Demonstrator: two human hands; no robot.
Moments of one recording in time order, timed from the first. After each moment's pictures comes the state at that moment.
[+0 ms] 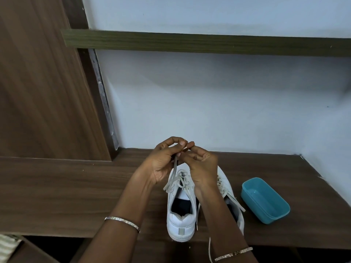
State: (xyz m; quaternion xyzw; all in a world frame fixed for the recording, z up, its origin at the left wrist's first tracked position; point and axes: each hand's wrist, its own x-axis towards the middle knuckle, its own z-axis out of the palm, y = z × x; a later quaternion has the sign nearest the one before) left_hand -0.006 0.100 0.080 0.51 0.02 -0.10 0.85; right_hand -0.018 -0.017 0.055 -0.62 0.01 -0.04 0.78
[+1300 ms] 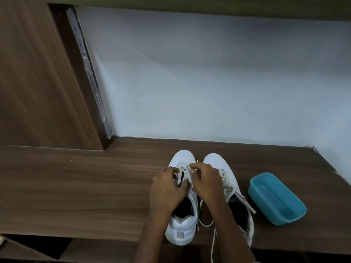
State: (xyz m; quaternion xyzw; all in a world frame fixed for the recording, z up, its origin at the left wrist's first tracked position) left_hand -0.023 0.073 -0.047 0.91 0.13 0.09 0.39; right_hand 0.021 -0.049 -0.042 -0.93 -0.02 -0.03 0.36
